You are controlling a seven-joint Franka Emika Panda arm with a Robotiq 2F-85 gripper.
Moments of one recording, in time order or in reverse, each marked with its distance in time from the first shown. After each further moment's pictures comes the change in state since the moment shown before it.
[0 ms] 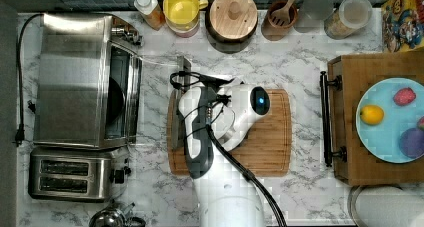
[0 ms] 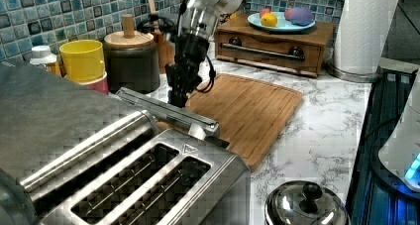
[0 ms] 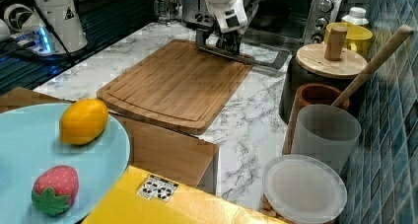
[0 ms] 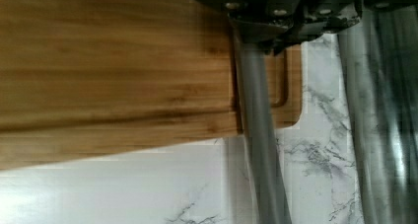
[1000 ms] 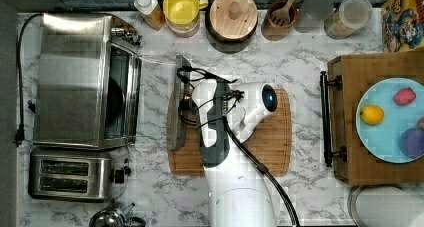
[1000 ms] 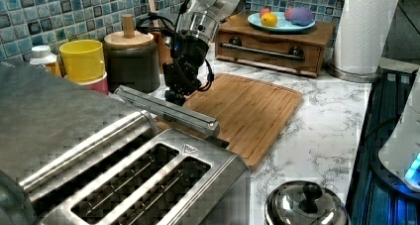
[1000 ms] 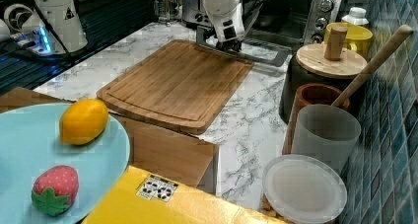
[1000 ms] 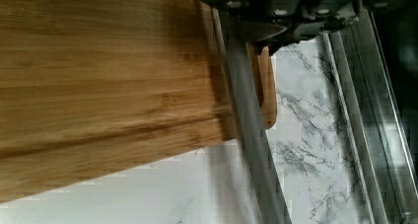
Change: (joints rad) arm -0.075 0.020 0.028 0.021 0.099 -0.111 0.000
